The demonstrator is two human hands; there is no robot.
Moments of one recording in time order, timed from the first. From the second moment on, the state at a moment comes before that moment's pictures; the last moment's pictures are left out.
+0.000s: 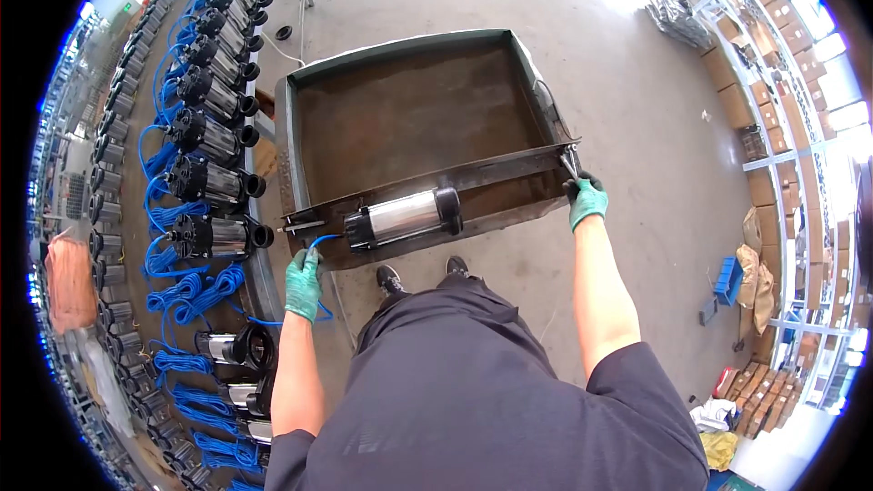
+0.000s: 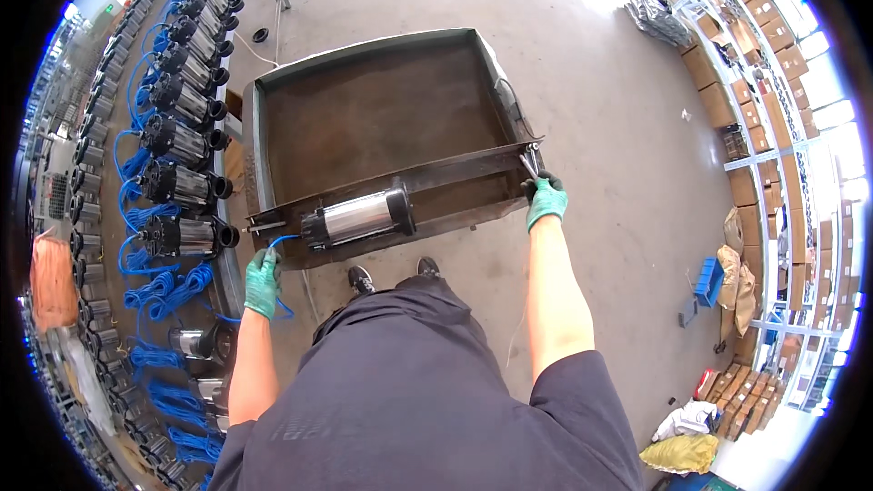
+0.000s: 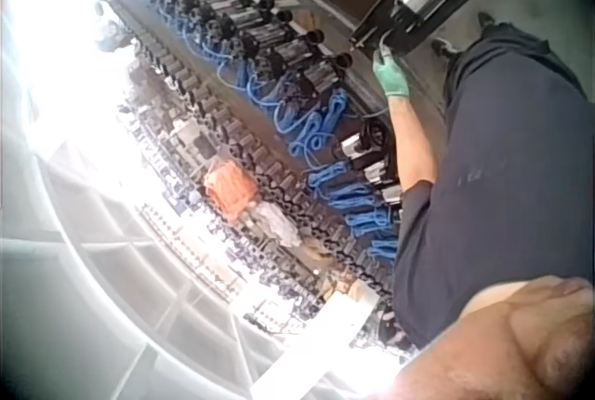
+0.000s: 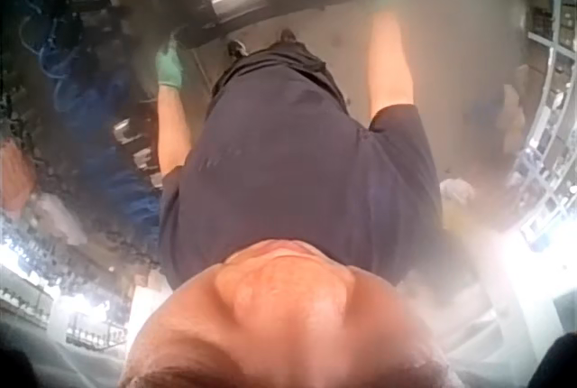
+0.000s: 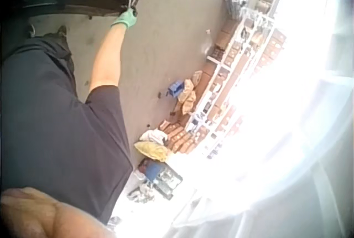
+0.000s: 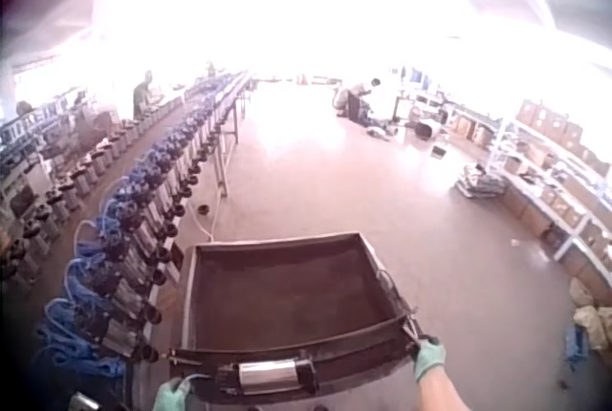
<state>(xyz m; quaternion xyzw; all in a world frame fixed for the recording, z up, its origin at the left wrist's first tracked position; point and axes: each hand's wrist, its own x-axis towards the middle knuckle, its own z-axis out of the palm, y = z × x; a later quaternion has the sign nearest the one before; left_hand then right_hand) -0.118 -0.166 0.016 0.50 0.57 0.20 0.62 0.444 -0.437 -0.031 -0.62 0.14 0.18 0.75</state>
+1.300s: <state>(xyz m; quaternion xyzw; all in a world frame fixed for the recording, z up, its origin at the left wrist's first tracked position) 0.004 -0.187 0.116 0.78 0.30 0.25 0.50 0.335 -0.348 -0.055 -0.89 -0.37 0.25 0.11</state>
